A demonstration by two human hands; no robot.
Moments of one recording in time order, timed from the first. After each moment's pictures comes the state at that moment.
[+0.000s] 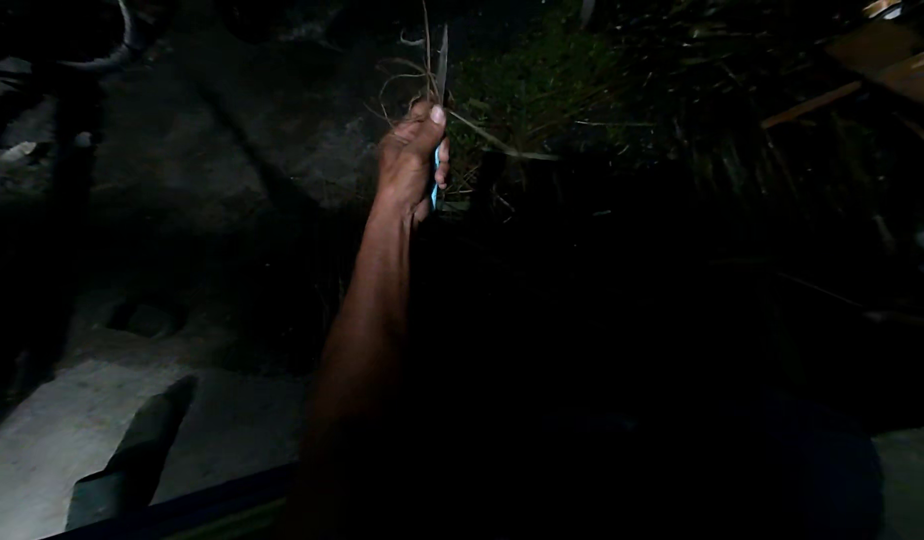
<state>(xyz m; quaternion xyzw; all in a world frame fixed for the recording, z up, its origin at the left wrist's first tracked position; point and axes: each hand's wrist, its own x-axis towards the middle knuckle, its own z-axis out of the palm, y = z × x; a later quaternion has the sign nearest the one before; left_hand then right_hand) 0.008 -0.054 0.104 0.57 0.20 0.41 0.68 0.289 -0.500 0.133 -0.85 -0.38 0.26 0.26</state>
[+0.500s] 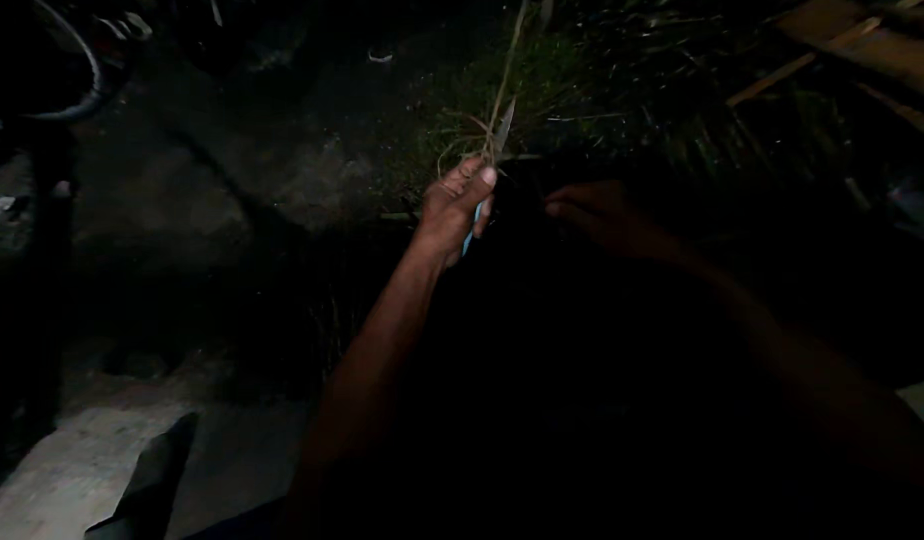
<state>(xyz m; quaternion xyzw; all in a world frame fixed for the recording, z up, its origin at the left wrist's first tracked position) 0.042 -0.120 0.081 0.63 0.15 0.29 0.71 0.209 -0.285 0.110 -0.67 -0.62 0.20 0.35</state>
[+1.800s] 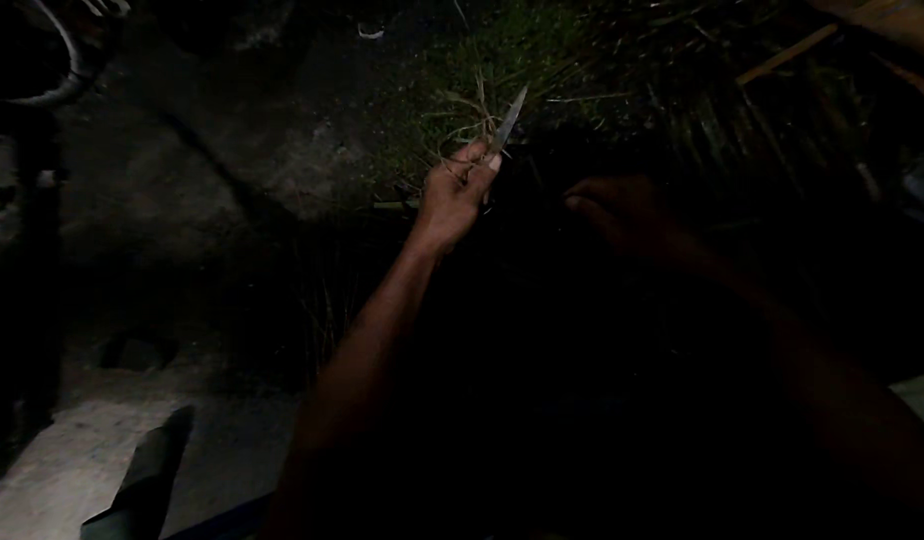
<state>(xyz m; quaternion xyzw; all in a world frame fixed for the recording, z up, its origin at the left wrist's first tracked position) 0.066 -0.115 0.077 0.75 0.18 0.31 0.55 0.223 -0.307 0.107 -0.72 -0.59 0.16 0.33</state>
